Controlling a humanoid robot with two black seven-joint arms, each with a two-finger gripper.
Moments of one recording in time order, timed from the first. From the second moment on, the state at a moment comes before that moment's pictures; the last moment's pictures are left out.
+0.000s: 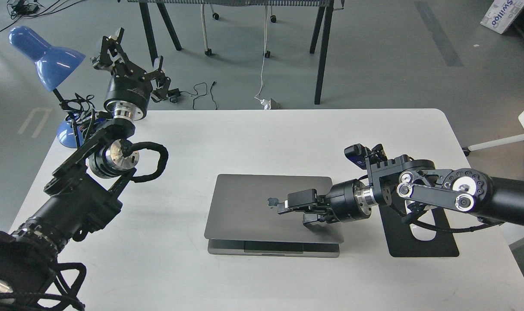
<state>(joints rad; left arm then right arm) -0.72 0.14 -1.01 -0.75 0.19 -0.14 -0.49 1.07 -0.40 -0.22 1.11 -0.78 0.49 0.24</state>
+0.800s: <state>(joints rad) -0.72 0.14 -1.01 -0.75 0.19 -0.14 -0.49 1.03 -0.39 -0.23 0.98 -0.81 0.49 0.24</state>
